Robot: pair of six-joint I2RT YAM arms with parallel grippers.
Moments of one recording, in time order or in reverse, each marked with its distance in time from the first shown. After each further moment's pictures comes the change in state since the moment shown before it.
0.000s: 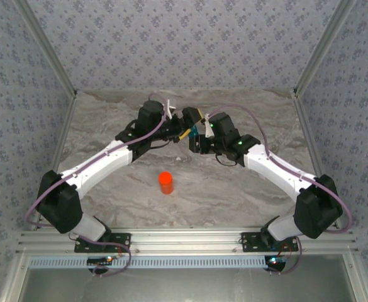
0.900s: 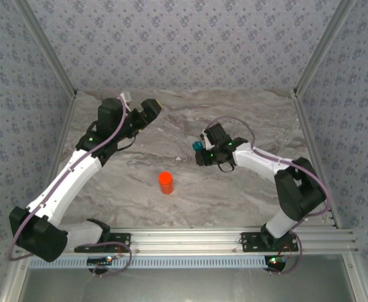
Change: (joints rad) left arm 0.242 -0.277 -0.061 -0.275 -0.215 0.186; right arm -0.024 0.191 -0.073 -0.054 0.092 -0.151
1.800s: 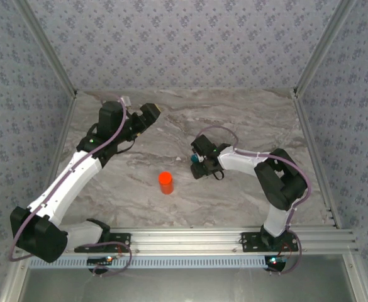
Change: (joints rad) left arm 0.010 -0.002 -0.034 -0.012 -0.003 0.000; right arm 0.095 0.148 0.005 -0.041 0.185 -0.095
